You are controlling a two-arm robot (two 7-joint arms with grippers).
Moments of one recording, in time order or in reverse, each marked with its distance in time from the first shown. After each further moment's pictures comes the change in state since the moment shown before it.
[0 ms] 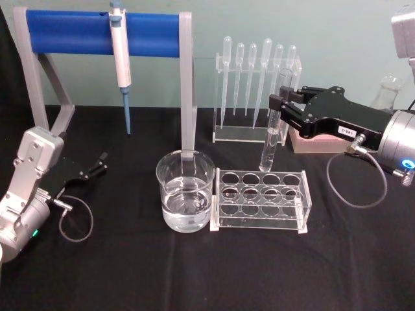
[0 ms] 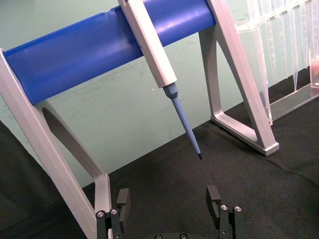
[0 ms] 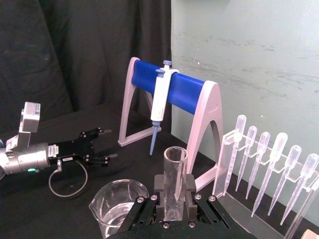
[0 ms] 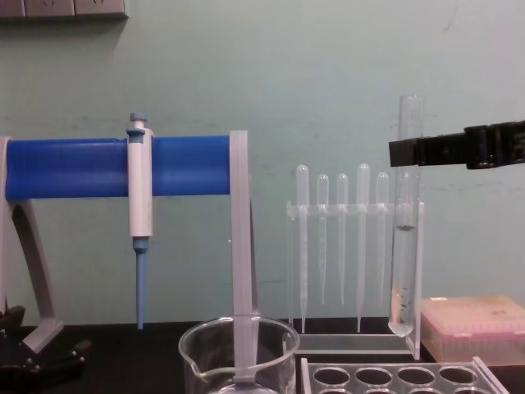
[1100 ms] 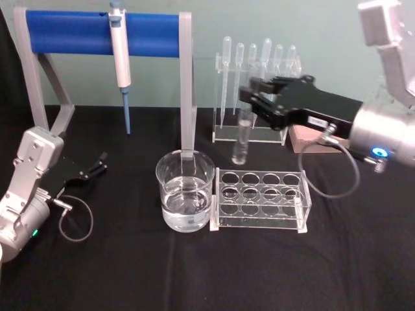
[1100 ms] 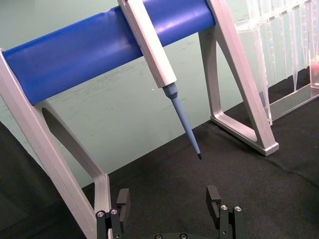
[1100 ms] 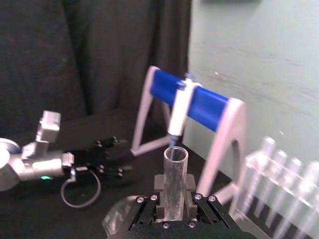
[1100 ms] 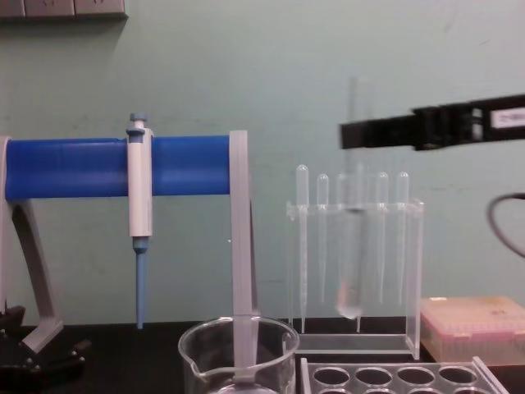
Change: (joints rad) left arm 0.000 0.000 0.000 0.000 0.000 0.000 0.000; right arm 0.093 -0.044 -0.091 0.013 -0.020 0.003 0.004
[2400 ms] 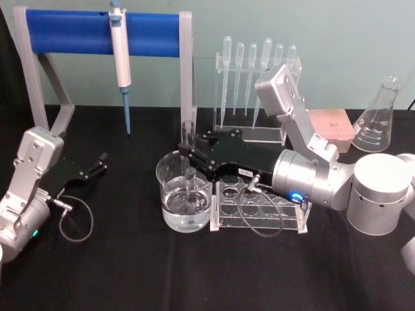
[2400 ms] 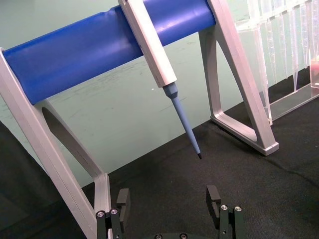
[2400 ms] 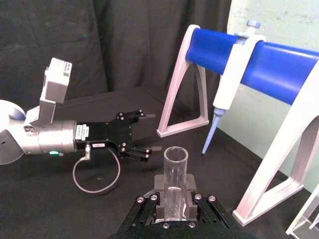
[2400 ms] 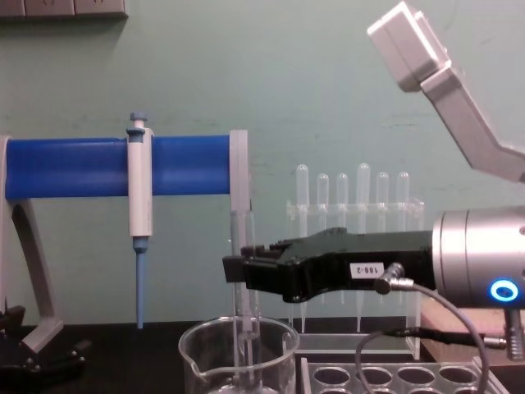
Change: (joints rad) left arm 0.000 0.000 0.000 0.000 0.000 0.000 0.000; right arm 0.052 -0.172 -0.224 0.250 -0.151 -0.166 0.020
